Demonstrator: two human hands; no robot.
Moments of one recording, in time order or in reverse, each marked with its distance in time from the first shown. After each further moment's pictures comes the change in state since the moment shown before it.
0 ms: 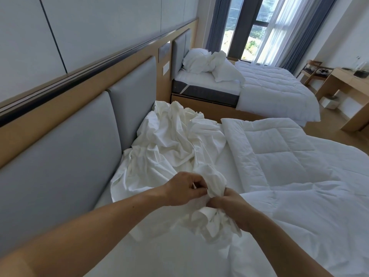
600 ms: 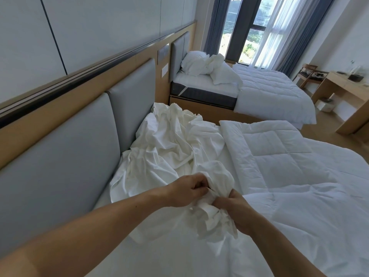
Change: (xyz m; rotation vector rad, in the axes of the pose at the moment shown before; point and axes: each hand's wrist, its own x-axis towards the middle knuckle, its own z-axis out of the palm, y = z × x) left_hand 0.003 0.001 -0.005 -0.049 -0.138 -0.050; right_hand 0.001 0.008 -0.002 0.205 -0.009 -0.113
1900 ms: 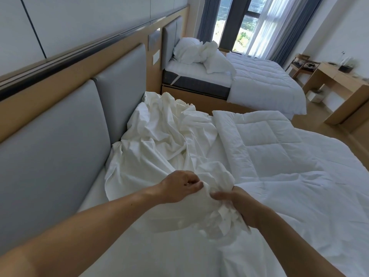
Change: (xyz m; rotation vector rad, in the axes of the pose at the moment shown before) left_hand 0.007 -0.020 0.020 0.068 0.082 0.018; right_hand -0.016 -0.007 -0.023 -0.031 0.001 0.191
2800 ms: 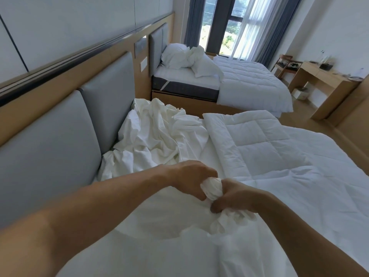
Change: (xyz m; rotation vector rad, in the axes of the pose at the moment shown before) left_hand 0.049 0.069 -0.019 0.625 -0.301 0.381; right_hand -0.017 -0.039 -0.004 -0.816 0.049 0.029
